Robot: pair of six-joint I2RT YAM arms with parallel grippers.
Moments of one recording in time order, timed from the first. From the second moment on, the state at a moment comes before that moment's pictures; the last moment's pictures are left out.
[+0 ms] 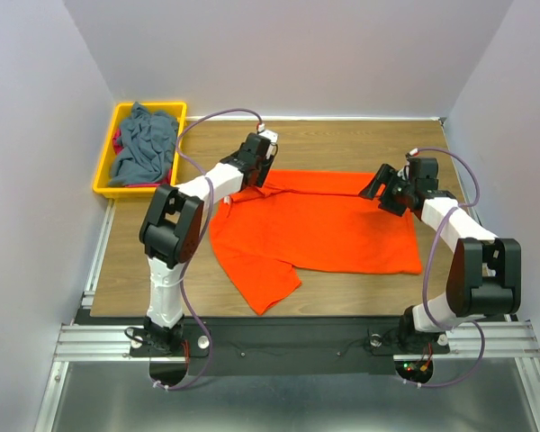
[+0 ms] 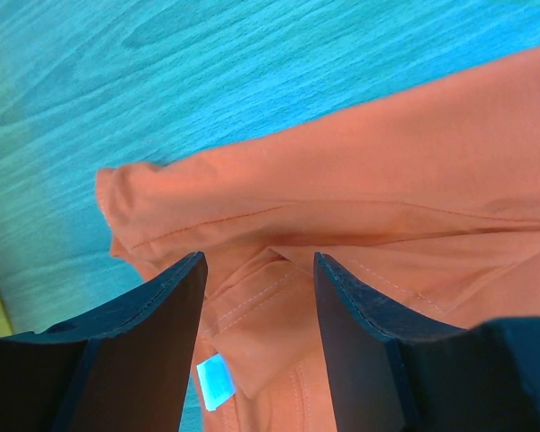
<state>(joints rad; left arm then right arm) -0.51 2.03 1.51 -0.26 -0.33 0.07 -0.03 1.48 0.92 -0.22 -0.32 0.51</state>
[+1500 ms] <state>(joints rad) -0.23 1.53 1.03 -0.23 -0.08 -0.34 0.62 2.09 1.59 -0.25 -0.19 -0.25</state>
